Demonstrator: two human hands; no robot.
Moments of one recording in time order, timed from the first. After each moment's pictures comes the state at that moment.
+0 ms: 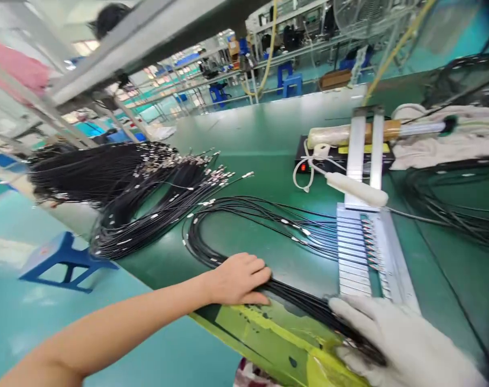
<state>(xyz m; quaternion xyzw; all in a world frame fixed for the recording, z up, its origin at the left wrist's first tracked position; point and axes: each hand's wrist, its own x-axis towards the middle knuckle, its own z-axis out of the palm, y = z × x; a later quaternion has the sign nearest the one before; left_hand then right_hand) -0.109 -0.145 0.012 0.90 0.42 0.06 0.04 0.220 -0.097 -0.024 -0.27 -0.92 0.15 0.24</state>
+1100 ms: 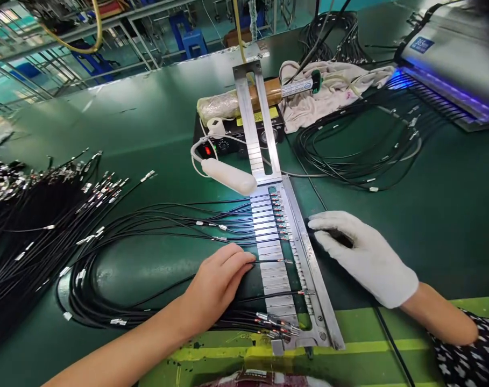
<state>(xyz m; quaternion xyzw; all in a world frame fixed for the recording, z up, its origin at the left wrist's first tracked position) -0.016 -0.077 0.004 0.84 0.44 0.23 0.23 0.264 -0.032 -0.007 -0.49 -0.75 0.28 0.34</state>
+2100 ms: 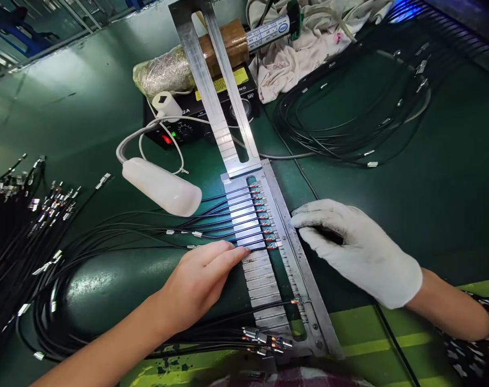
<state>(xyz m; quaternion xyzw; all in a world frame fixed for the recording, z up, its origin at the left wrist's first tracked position) -0.016 -0.038 0.010 0.92 0.33 0.15 0.16 0.263 -0.026 -0.013 -0.49 -0.76 0.30 0.32</state>
